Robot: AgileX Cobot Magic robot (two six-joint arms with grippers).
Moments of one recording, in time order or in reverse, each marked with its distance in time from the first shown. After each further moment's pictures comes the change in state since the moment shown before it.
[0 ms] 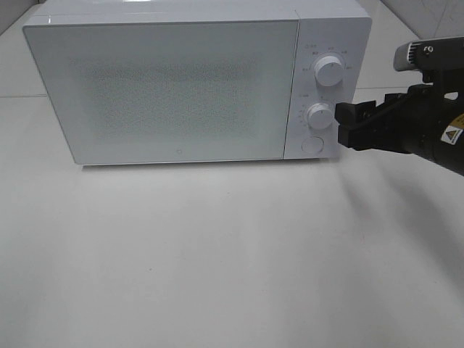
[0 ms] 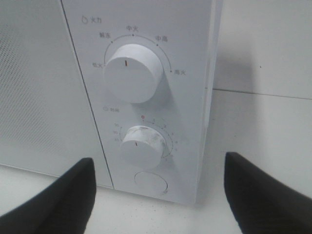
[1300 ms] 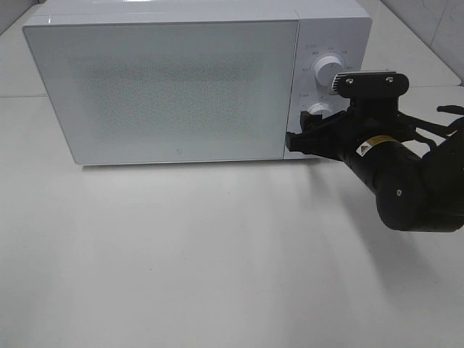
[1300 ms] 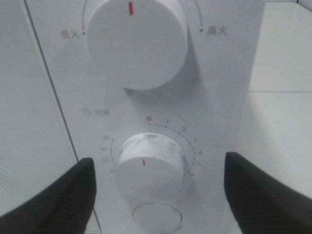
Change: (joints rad) left arm 0.000 0.000 0.000 -0.001 0.000 0.000; right arm 0.218 0.399 -0.168 0.471 -0.331 -0.184
